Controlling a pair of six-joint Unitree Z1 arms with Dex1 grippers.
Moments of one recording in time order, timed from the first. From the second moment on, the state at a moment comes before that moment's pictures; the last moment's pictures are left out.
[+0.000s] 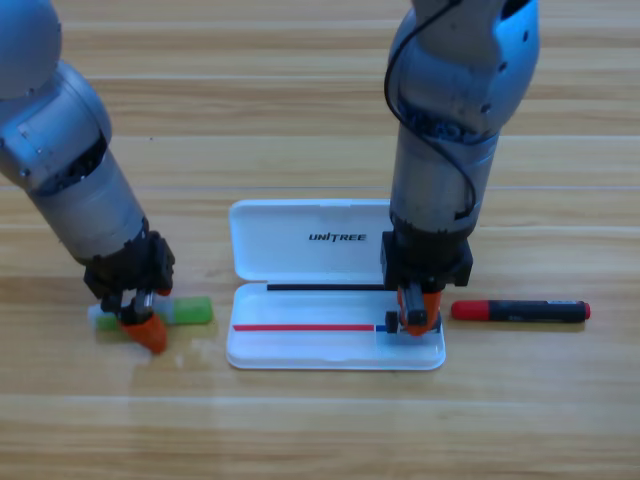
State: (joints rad) arm 0 -0.58 1.95 -1.10 0.54 0.00 0.86; arm 1 0.91 2.27 -1.92 1.19 0.04 -0.74
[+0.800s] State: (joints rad) arm 0 -0.58 1.95 -1.22 0.78 0.04 0.92; arm 1 0.91 2.28 -1.92 1.20 0.01 -0.74
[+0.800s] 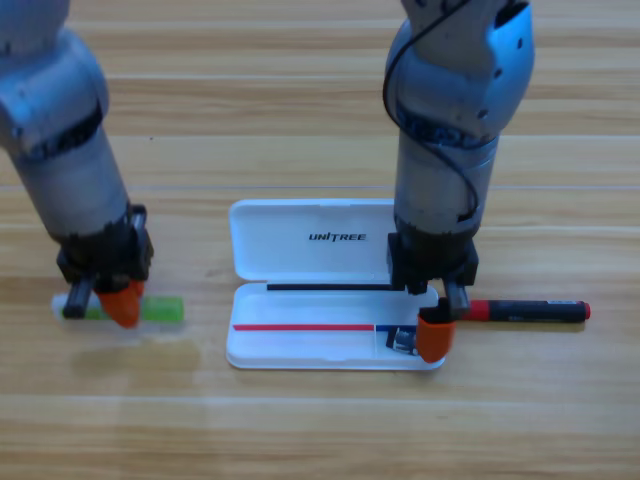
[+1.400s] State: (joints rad) arm 0 -0.65 1.79 -1.56 1.14 0.05 0.80; arm 1 0.81 1.97 -1.68 1.23 -0.04 -0.86
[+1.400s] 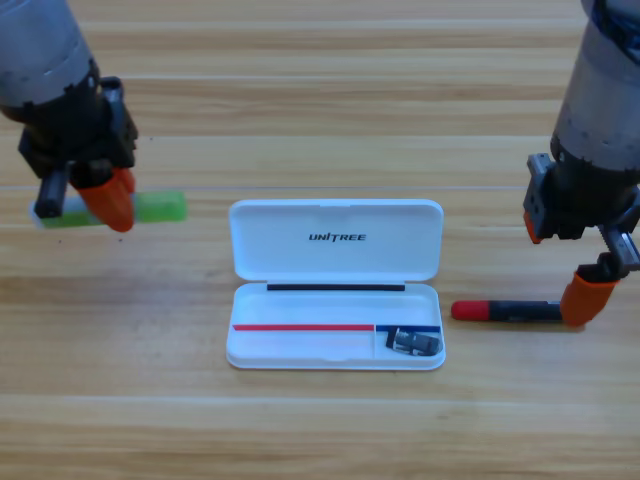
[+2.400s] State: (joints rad) arm 0 -0.81 2.13 -1.67 1.00 0.03 0.74; arm 1 0.70 2.24 -1.67 1.07 -0.03 -0.92
